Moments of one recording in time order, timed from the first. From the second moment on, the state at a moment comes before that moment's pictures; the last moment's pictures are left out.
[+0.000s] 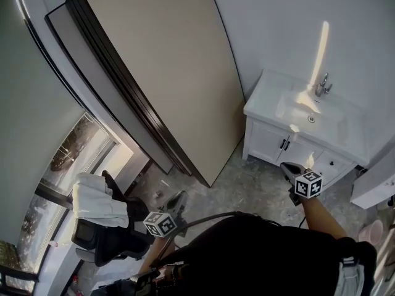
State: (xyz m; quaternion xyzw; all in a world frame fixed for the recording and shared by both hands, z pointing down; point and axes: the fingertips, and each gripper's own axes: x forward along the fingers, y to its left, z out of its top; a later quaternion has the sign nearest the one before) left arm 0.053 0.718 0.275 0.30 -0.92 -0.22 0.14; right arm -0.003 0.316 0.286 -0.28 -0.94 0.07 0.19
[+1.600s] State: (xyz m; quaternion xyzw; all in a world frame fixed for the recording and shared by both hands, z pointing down) left arm -0.453 0.547 0.282 0.51 -0.81 -0.21 0.20; right arm -0.394 0.184 0.288 -0.09 -0.97 0.10 0.21
